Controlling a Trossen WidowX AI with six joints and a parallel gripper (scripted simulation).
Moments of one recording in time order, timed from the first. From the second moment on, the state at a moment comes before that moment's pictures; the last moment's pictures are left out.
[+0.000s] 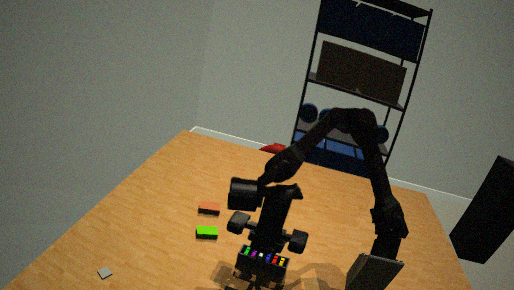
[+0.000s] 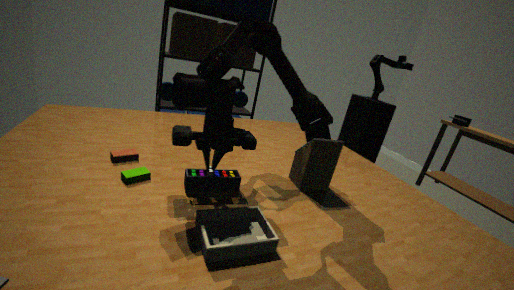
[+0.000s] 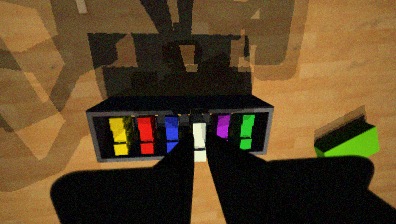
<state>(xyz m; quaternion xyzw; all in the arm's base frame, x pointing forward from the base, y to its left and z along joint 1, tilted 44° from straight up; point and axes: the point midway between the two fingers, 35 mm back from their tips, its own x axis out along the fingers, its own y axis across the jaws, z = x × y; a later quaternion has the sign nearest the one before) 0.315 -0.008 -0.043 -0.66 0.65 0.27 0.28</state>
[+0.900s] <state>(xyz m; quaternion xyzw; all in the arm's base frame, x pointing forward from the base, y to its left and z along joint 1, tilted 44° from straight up) 0.315 0.001 -0.033 -0.66 0.65 0.27 0.28</state>
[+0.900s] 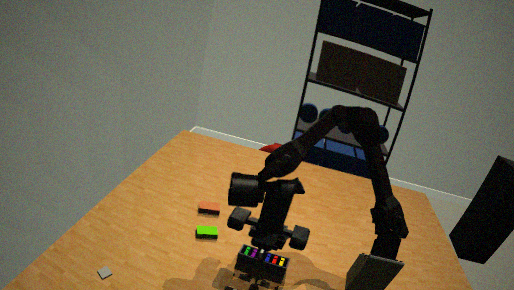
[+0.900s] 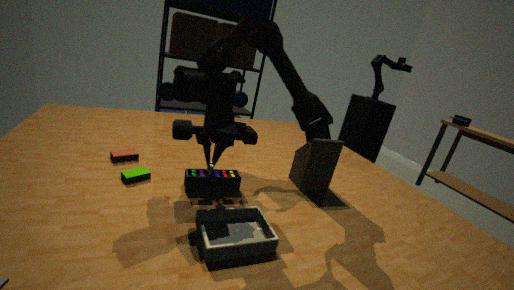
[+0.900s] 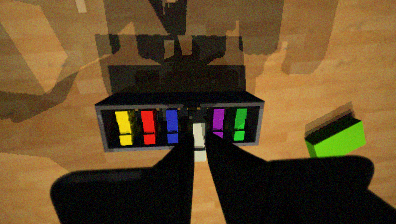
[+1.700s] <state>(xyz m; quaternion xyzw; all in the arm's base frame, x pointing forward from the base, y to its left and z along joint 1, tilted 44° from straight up) 0.314 0.009 -0.024 -0.66 0.65 0.27 0.28</state>
